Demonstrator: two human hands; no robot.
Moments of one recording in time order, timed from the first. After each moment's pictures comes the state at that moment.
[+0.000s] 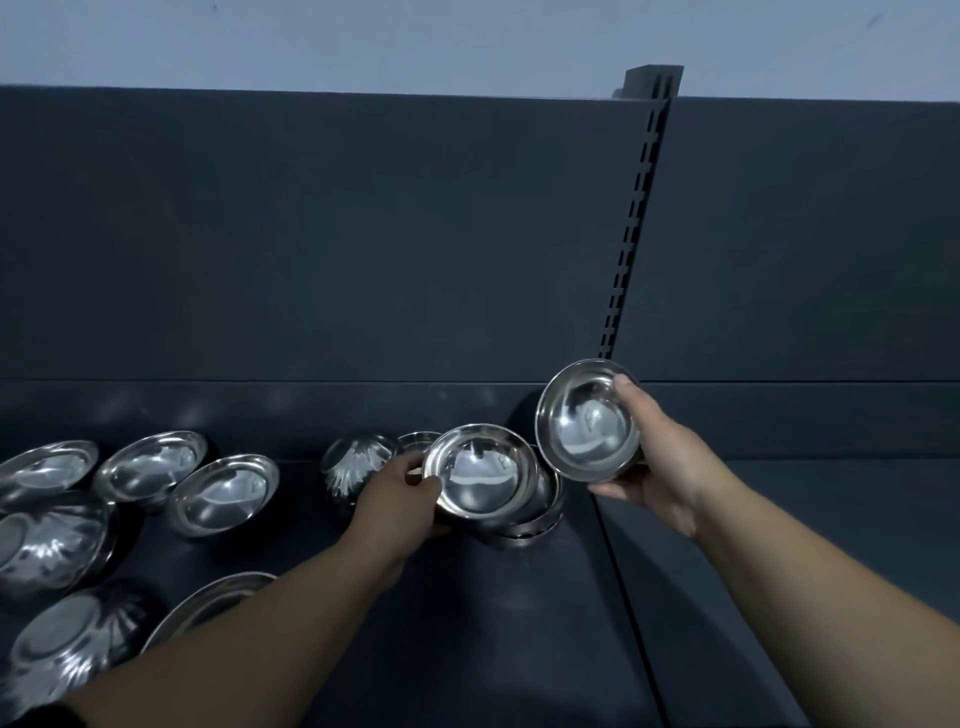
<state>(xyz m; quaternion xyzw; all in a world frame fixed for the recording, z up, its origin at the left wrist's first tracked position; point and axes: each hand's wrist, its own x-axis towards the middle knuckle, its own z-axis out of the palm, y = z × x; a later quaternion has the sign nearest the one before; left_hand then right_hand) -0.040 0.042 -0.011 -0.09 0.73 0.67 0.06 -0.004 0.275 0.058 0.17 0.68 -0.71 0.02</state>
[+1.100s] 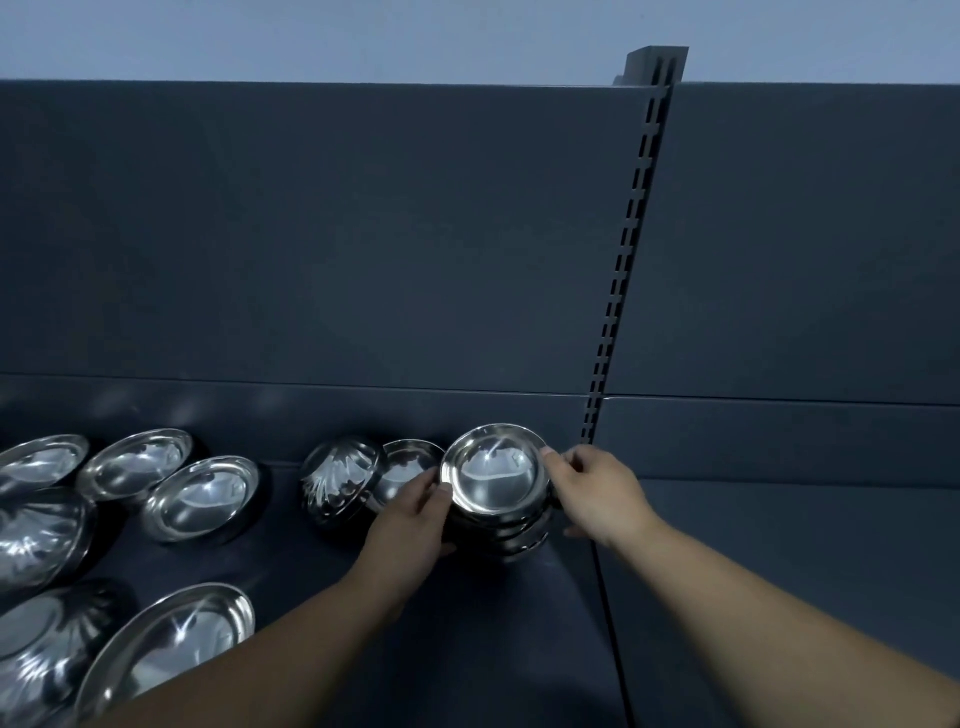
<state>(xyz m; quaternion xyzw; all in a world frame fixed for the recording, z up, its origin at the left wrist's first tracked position) -0.045 0.075 -0.037 -0.07 0.74 0.67 0.06 -0.045 0.270 0.008 0.15 0.87 -0.47 -0.01</state>
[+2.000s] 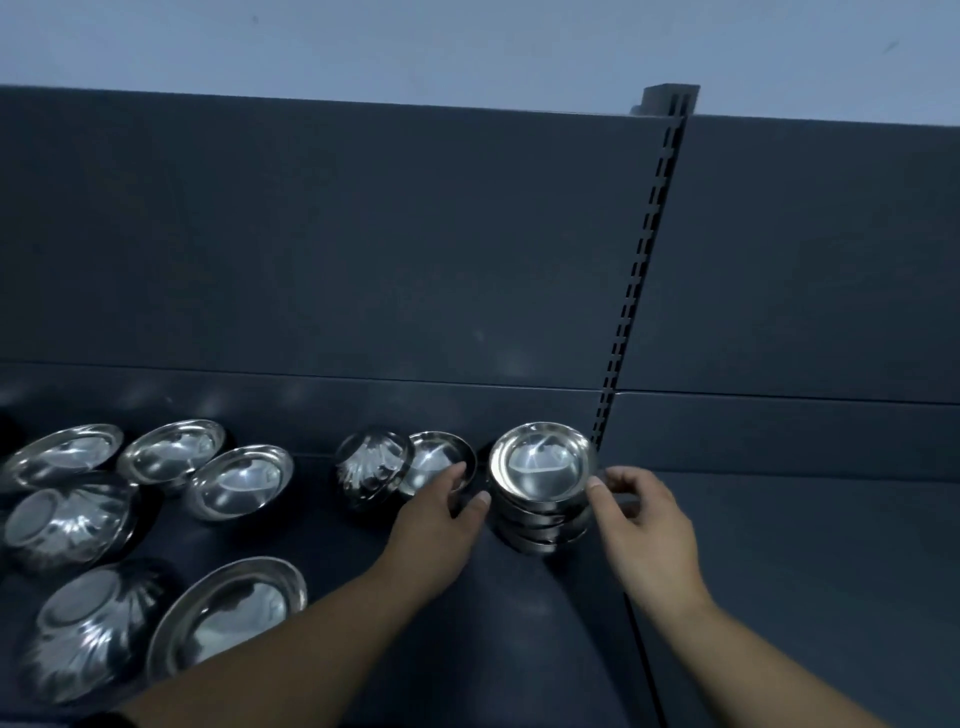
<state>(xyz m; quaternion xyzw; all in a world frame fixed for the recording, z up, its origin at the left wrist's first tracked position) -0.016 0.056 -0.025 0.03 0.86 0.50 0.02 0.028 0.256 -0.011 0.15 0.84 -0.48 -0.20</state>
